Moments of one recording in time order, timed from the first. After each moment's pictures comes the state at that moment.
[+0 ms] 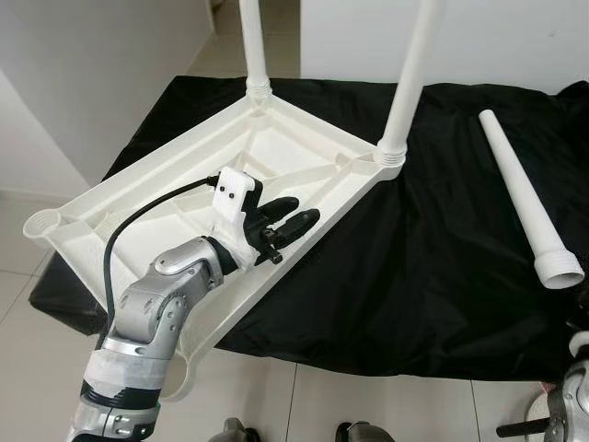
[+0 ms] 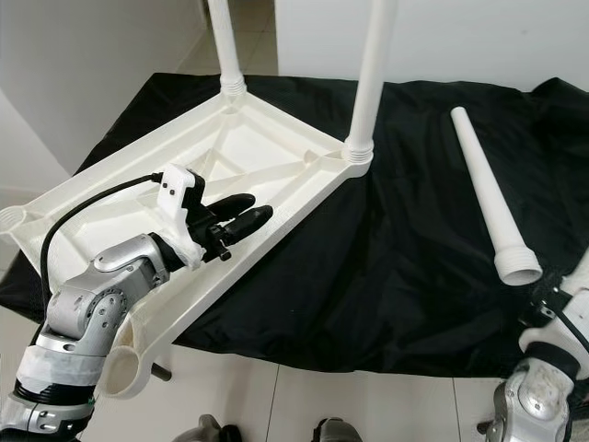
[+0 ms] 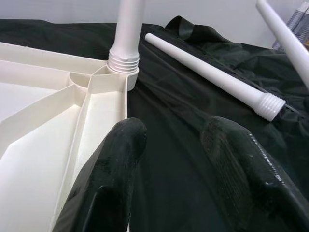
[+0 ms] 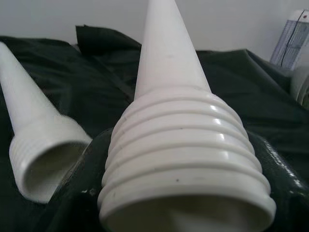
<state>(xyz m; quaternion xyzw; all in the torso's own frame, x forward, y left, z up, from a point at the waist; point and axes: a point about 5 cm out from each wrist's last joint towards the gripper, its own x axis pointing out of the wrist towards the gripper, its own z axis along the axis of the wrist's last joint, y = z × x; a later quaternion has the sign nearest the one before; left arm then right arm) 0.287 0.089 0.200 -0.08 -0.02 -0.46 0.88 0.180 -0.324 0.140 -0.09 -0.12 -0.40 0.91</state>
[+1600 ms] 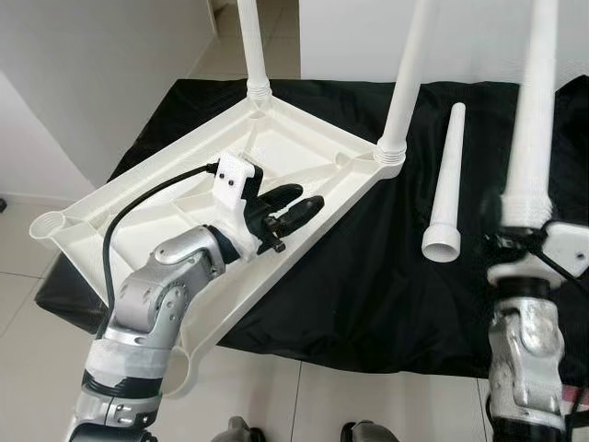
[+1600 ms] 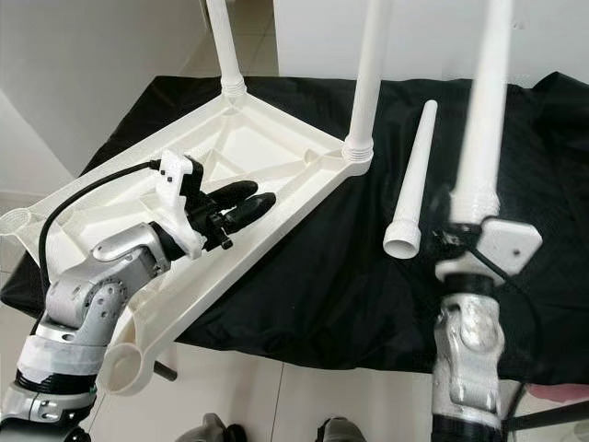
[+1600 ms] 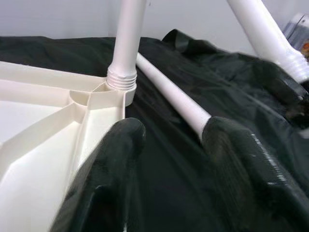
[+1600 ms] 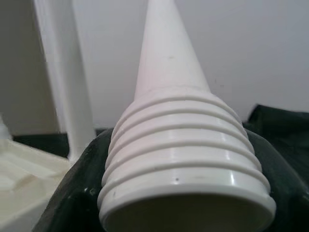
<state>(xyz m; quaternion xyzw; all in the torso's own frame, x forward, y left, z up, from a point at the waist) 0.293 0.089 0.218 -0.10 -0.04 -0.48 0.87 0.260 -0.224 0.206 -0.03 -0.28 -0.08 0.96</state>
